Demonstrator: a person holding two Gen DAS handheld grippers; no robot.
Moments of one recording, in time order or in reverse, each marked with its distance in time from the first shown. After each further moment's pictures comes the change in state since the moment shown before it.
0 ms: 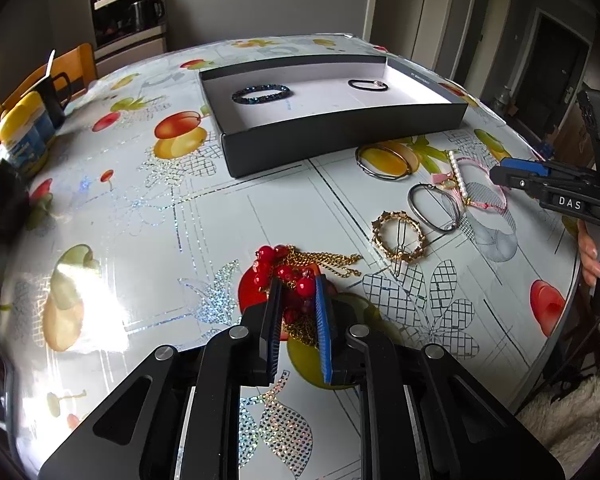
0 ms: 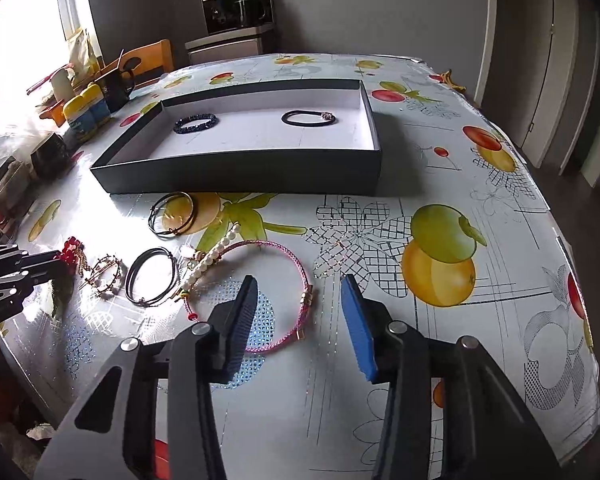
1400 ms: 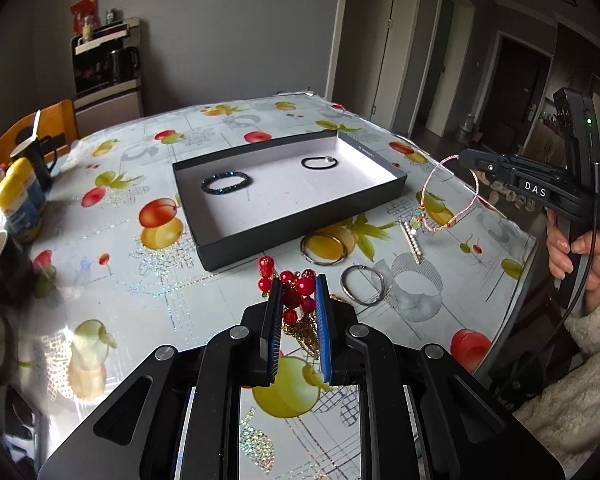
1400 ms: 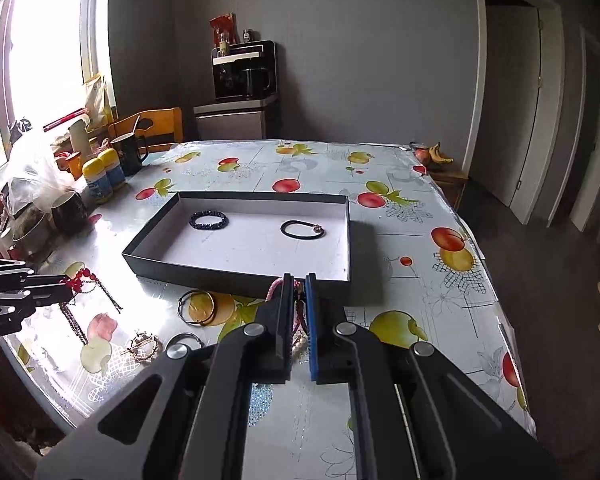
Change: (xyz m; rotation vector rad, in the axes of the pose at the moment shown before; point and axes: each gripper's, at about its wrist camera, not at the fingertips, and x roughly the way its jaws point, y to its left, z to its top) left arm -0.063 -0.018 0.042 0.057 -0.165 -0.103; right arm -0.082 0.001 0.047 -0.046 -0.250 -0.028
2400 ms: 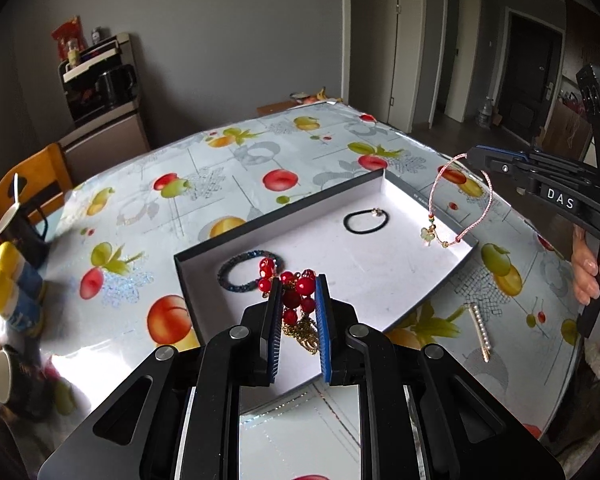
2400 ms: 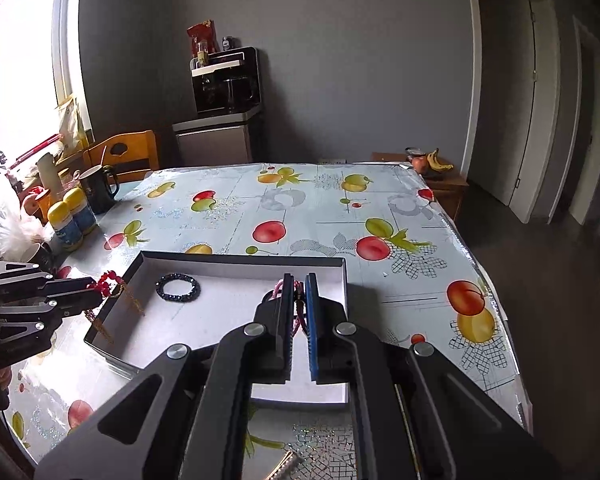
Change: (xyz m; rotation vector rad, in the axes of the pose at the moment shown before) left arm 0.091 0.027 0.107 0.063 0.042 0.090; right arm 0.088 -0.017 0.077 0.061 -0.005 -0.018
